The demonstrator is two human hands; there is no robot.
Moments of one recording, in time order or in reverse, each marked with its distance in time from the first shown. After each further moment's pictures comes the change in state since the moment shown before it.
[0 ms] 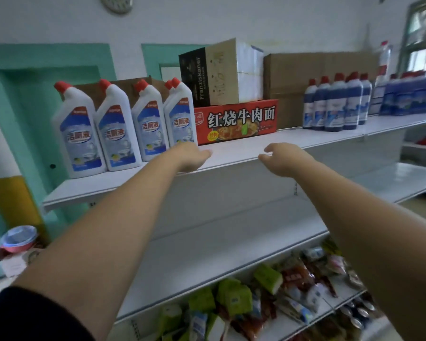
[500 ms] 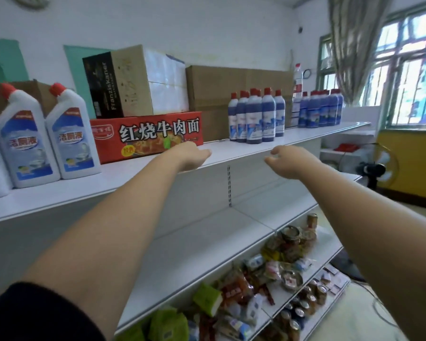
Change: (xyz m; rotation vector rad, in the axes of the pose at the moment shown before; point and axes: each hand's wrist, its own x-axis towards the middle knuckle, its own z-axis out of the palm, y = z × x) left_hand 0.078 0.206 0.048 -0.109 -0.016 0.200; right_hand 0.011 0.212 -0.063 -0.078 0.091 0.206
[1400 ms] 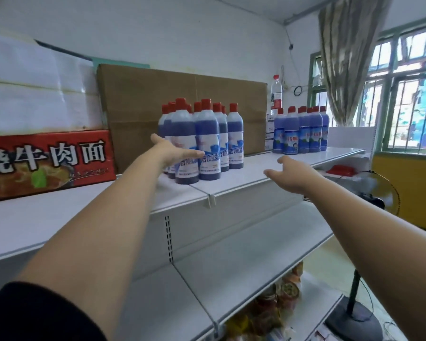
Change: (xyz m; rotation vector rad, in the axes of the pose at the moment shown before) left_hand 0.292 0.168 0.077 -0.744 0.187 -0.271; right_hand 0.270 0.229 0.004 0.138 -0.008 0.068
